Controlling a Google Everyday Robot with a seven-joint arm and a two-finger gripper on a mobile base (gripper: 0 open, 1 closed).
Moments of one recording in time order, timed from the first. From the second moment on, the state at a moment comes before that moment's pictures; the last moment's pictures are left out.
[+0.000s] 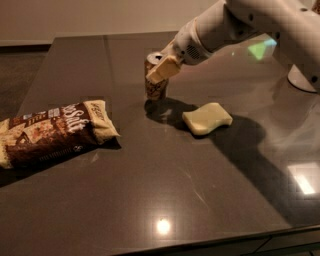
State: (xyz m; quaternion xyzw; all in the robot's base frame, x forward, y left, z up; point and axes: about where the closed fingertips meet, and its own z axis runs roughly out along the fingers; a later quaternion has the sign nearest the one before) arm 0.642 -0.001 0.939 -0.56 0.72 0.19 0.37
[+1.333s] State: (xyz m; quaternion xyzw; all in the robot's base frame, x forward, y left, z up) arm 0.596 0.070 0.916 -0.65 0.65 0.23 0.32
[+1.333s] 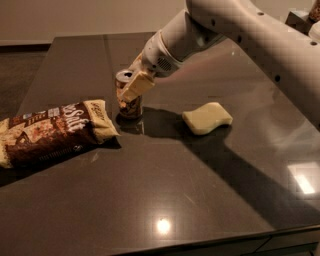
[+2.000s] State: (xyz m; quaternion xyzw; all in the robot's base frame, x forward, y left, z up) arm 0.584 0.079 0.915 -0.66 0.64 0.25 0.31
